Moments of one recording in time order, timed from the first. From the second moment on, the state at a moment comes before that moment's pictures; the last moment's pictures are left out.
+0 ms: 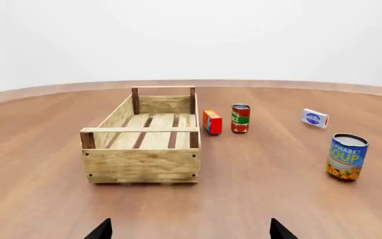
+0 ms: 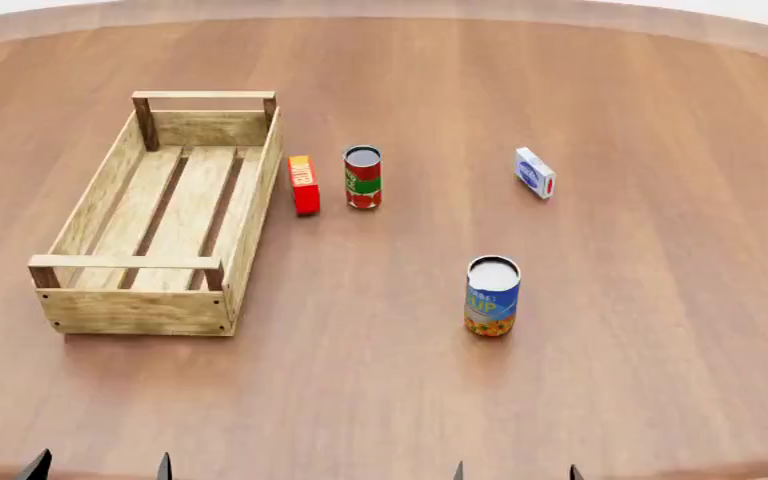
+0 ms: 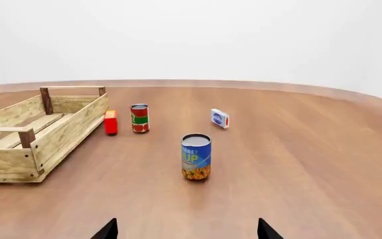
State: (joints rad) left arm 0.00 0.00 0.00 0.00 0.00 0.00 0.00; right arm 0.00 0.00 0.00 0.00 0.00 0.00 0.00
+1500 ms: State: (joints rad) left arm 0.00 -0.11 0.13 -0.02 -0.10 0.03 -0.13; right arm 0.00 0.11 -0.14 0.01 0.08 -0.06 0.13
